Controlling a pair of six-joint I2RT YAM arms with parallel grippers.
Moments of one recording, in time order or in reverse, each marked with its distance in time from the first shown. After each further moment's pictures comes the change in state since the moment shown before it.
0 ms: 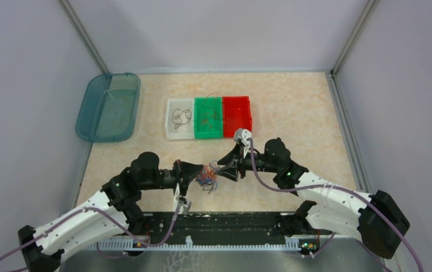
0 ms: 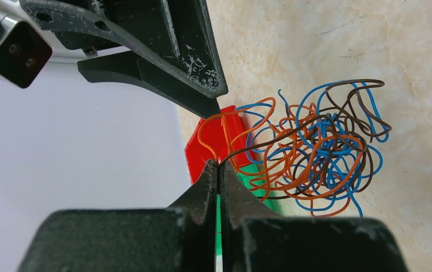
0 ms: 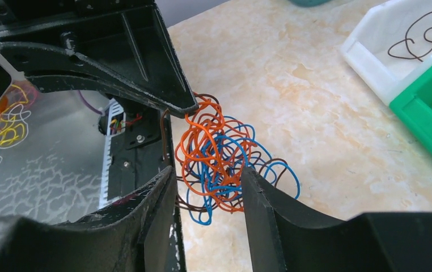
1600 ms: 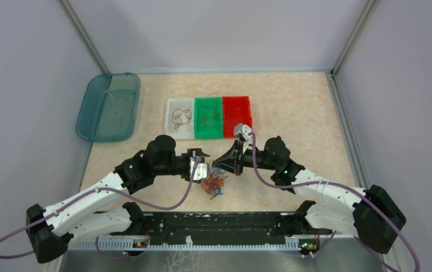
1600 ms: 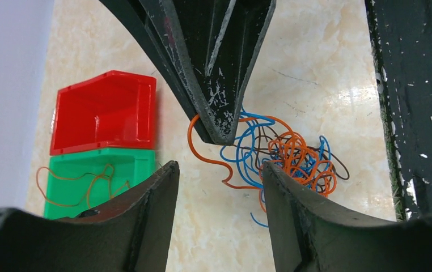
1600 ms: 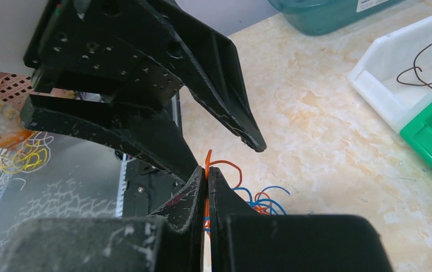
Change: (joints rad) left arm 0.000 0.262 0.212 -0.055 -0.062 -0.689; right arm 0.000 0.073 0.016 0.162 -0.025 0.110
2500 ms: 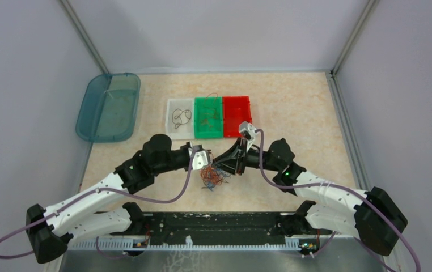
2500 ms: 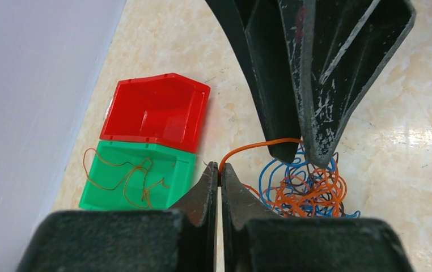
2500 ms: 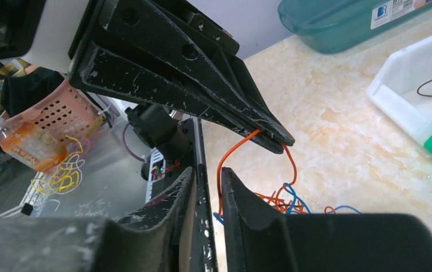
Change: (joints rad) left arm -0.002 0.012 -0.011 0.193 -0.162 -0.145; right arm -0.001 -0.019 -0.029 0.116 0.001 0.145
